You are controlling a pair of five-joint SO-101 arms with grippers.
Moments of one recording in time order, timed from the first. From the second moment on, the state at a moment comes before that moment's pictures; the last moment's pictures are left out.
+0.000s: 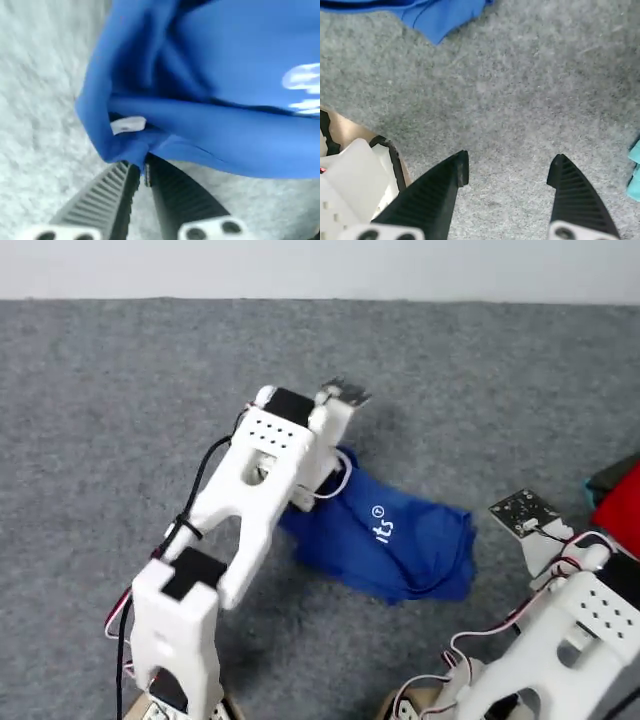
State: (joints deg) left arm 23.1 25.5 -19.2 98.8 0.0; right arm 40.5 -40.3 46.9 87.6 70.9
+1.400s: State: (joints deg) left arm 22.3 36.5 -51.4 98.9 9.2; right arm -6.3 -39.2 33.1 85.5 28.8
